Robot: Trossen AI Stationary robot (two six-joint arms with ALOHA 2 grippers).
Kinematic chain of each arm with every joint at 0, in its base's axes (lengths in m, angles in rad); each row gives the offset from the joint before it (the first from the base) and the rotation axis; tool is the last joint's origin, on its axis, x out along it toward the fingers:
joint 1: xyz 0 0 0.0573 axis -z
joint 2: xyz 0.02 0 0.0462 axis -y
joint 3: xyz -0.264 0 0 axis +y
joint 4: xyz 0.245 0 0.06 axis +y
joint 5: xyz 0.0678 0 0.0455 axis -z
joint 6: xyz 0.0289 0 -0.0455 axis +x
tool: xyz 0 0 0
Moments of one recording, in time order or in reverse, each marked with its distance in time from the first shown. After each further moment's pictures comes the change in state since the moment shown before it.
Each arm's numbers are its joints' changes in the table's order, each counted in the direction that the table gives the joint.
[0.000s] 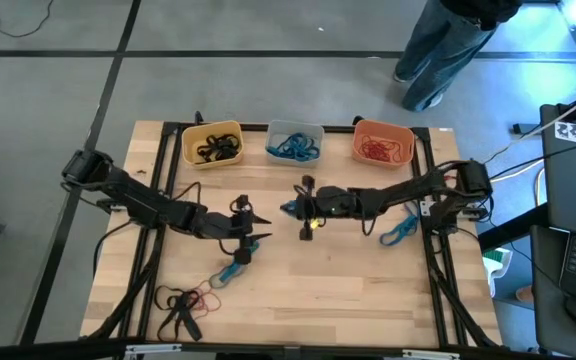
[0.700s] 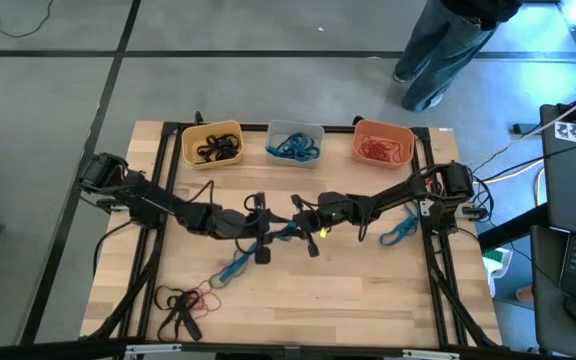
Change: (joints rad) left arm -0.041 -0.163 -0.173 -0.139 0.012 0.052; right arm -0.010 -0.142 0.074 -0.352 -0.427 0.046
